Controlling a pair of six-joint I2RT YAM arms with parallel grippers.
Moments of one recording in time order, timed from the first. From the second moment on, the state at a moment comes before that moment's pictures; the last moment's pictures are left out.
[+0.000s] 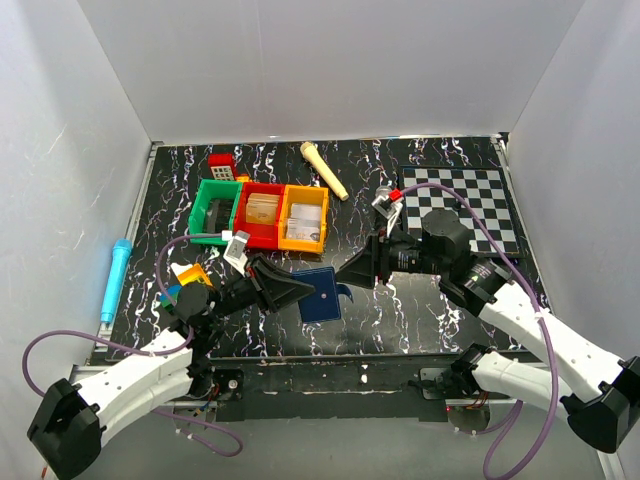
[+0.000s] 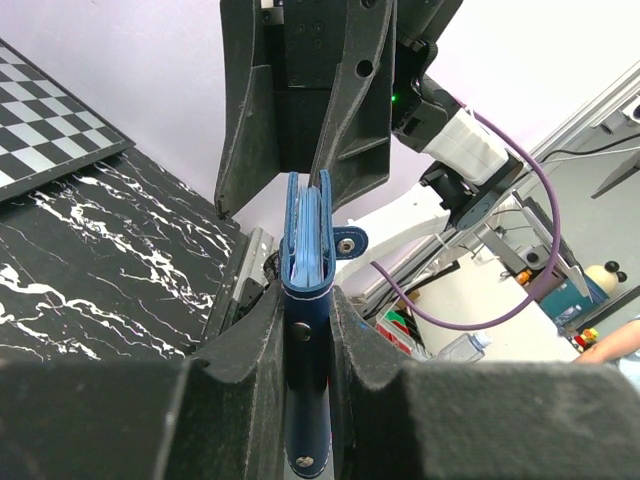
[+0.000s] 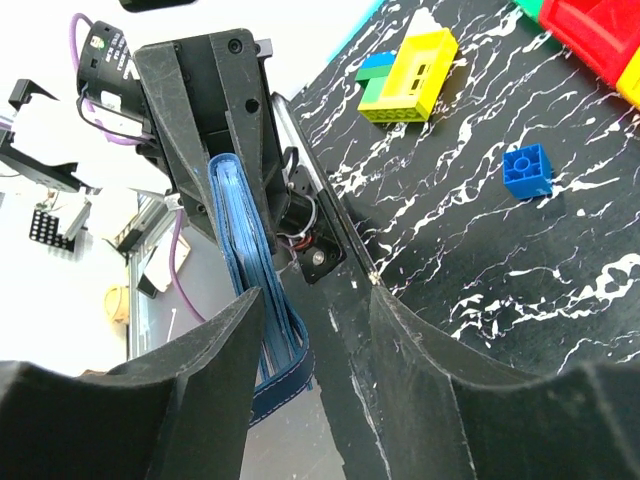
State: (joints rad) left arm -0.70 0.72 0.24 0.88 0.55 -0.96; right arm 0.76 0.93 0.86 -0.15 -0.62 0.60
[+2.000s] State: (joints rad) left arm -0.71 0.79 0.44 0.43 0.28 -0.89; right arm 0.82 1.15 1.15 -0.63 -0.36 0.42
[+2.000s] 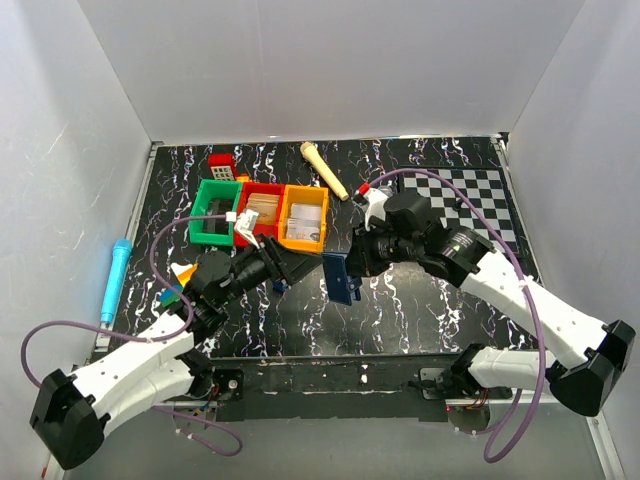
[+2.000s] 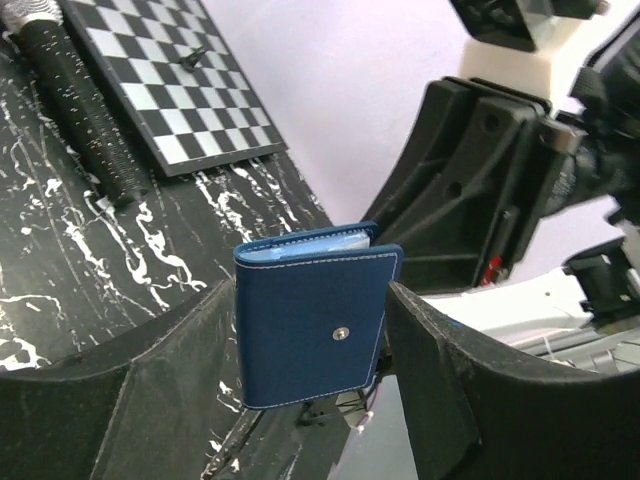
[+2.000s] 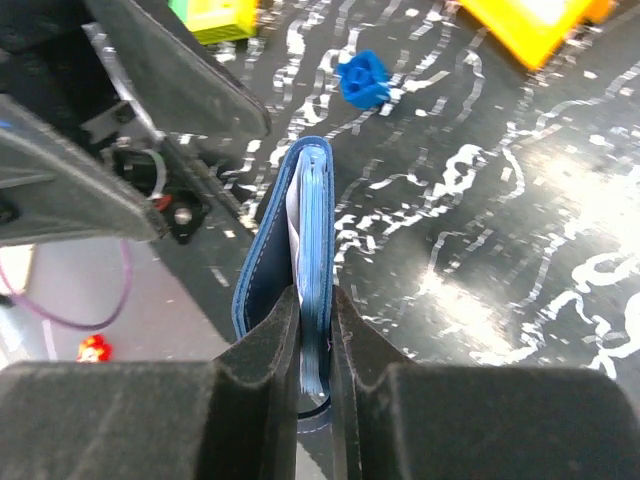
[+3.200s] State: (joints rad) left arm -1.02 1.13 0.74 0.09 -0.15 -0.79; right arm 0.94 1.25 1.25 -0.88 0.12 0.47
